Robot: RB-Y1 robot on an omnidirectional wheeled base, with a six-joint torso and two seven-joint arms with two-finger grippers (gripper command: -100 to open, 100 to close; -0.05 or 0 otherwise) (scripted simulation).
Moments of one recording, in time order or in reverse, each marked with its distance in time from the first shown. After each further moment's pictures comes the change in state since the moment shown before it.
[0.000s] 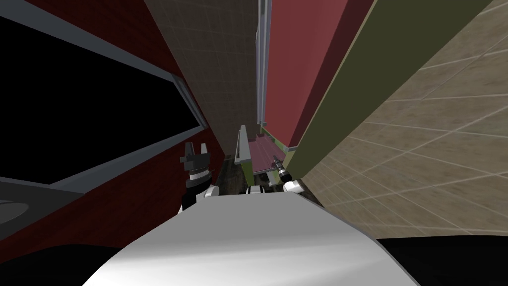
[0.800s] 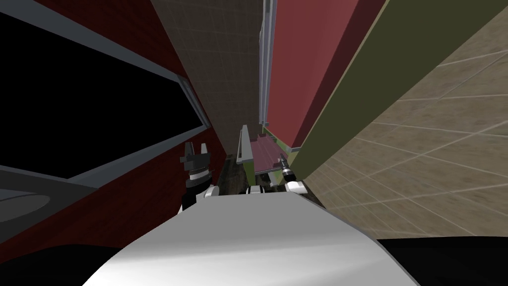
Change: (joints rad) left arm 0.000 0.000 0.000 0.000 0.000 0.000 0.000; right arm -0.013 0.011 -0.084 0.007 -0.209 0.044 -0.047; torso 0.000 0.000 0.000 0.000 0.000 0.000
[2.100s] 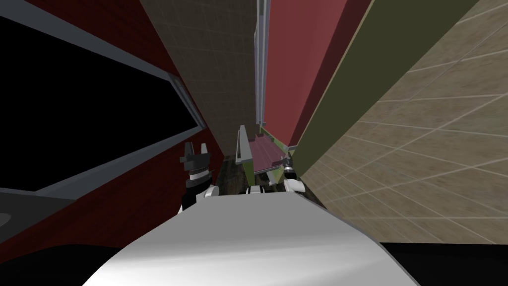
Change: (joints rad) left arm 0.000 0.000 0.000 0.000 0.000 0.000 0.000; right arm -0.083 0.006 -0.041 0.099 -0.393 0.043 -0.020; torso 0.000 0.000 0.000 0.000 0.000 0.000
